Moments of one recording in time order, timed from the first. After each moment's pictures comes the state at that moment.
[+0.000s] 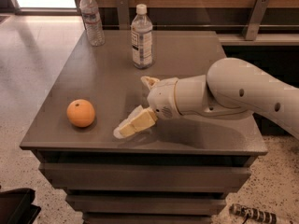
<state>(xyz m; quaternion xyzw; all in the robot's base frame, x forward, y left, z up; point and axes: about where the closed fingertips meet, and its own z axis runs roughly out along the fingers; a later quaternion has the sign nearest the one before) 0.508 0.047 0.845 -0.51 0.68 0.29 0.44</state>
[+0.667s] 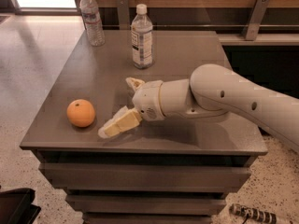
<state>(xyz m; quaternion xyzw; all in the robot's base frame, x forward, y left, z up) 0.514 0.088 0.841 -0.51 0.65 0.33 0.46</state>
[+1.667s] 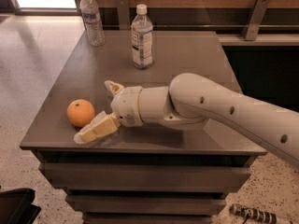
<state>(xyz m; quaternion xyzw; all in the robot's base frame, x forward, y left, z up) 0.498 0.145 0.845 -0.50 0.61 0.38 0.48</state>
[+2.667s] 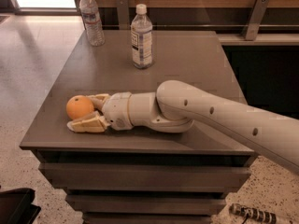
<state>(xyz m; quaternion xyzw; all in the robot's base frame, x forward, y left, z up) 0.505 0.178 0.819 -0.51 0.59 0.42 0.47</state>
